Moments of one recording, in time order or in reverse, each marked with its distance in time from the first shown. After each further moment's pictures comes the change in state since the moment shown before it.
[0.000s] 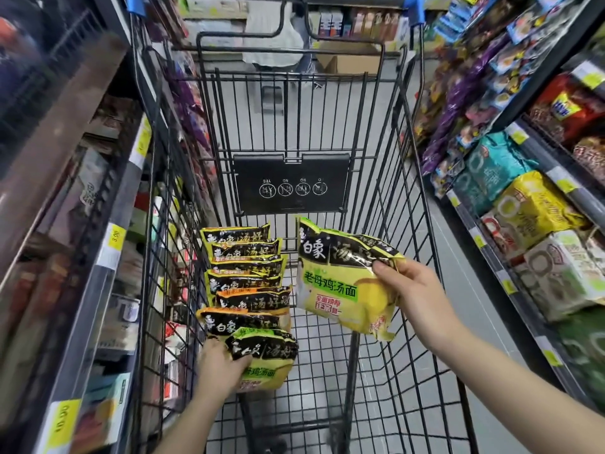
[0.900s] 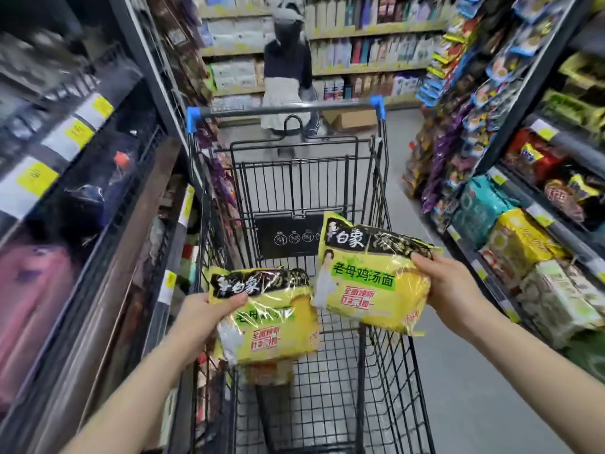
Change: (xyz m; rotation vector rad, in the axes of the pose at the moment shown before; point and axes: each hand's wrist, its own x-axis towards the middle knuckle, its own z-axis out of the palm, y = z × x) left_hand -0.104 0.112 -0.195 -0.603 -0.100 0.161; right_hand -0.043 -0.111 -0.062 0.202 0.034 0.010
